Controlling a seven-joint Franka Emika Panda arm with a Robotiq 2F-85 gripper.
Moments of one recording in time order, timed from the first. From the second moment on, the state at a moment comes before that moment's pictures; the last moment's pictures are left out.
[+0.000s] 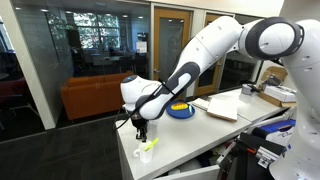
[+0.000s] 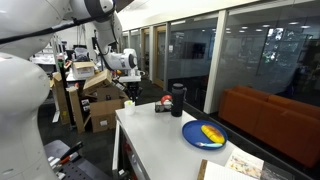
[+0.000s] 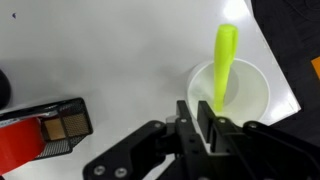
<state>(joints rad) 0.27 0.69 0.08 -1.69 -0.23 2.27 -0.05</state>
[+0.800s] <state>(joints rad) 0.27 0.64 0.07 -1.65 -0.23 2.23 0.01</state>
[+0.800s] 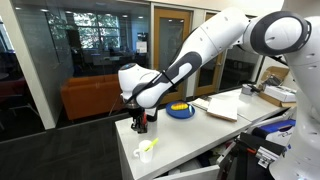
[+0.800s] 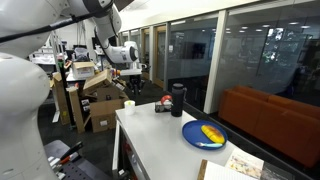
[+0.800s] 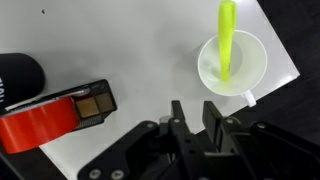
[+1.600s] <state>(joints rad) 0.24 0.60 -0.04 -1.55 -0.21 2.00 0.36</state>
